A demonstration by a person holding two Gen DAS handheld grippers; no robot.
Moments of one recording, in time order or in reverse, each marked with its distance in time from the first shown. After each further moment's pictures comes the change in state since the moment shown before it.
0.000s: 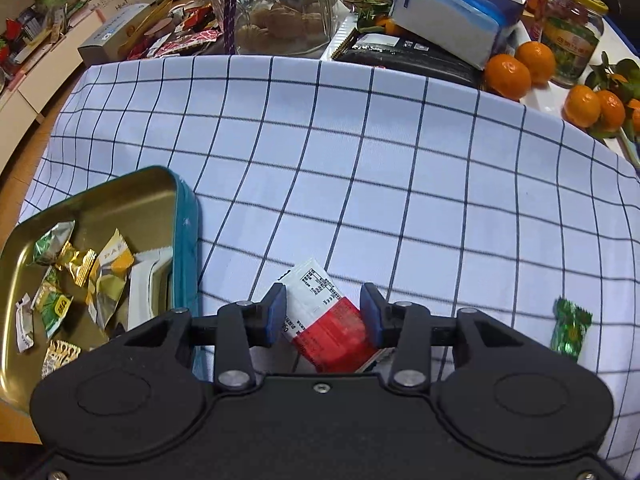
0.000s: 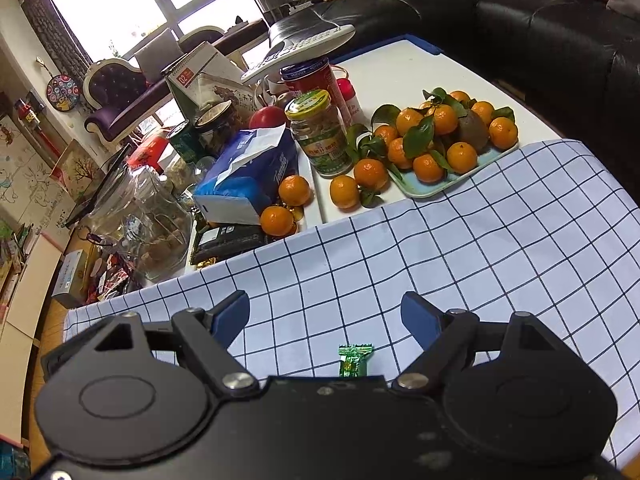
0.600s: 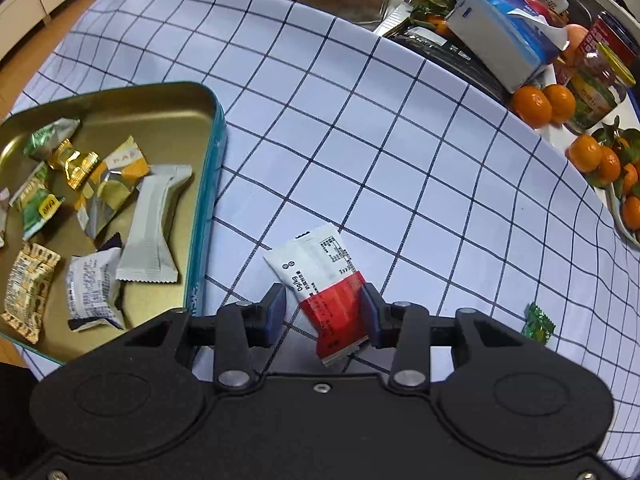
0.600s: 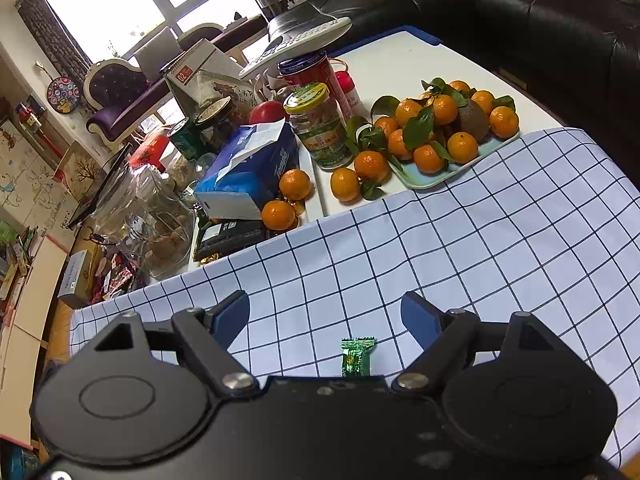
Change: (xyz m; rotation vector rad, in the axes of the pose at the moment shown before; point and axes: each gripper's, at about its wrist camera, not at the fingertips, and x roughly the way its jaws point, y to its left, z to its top) left arm -0.002 0.040 -0.012 -0.263 0.087 -0.148; right arm 0.000 -0.004 0.000 0.018 0.017 0.009
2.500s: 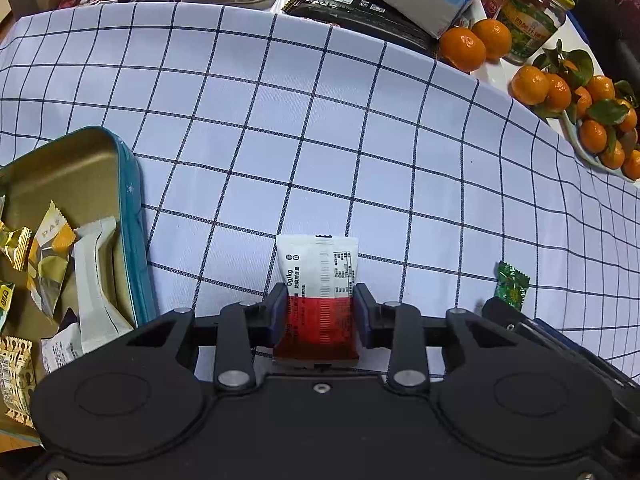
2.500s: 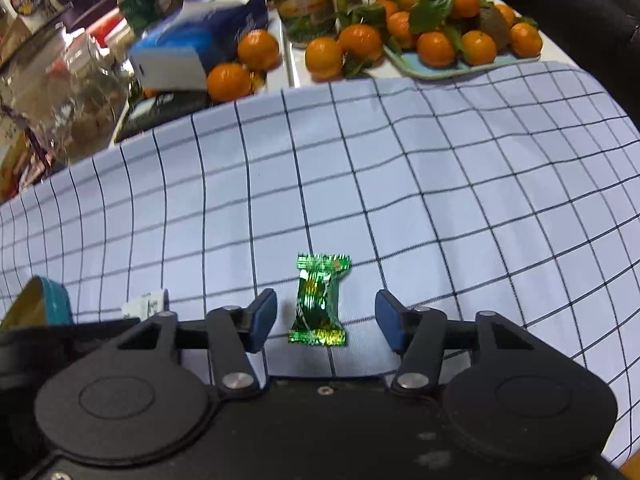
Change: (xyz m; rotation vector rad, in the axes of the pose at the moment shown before) left arm 0.009 -0.024 0.017 0.262 0.125 -0.098; right arm 0.102 0.008 -0.044 -0.136 0.258 -0.205
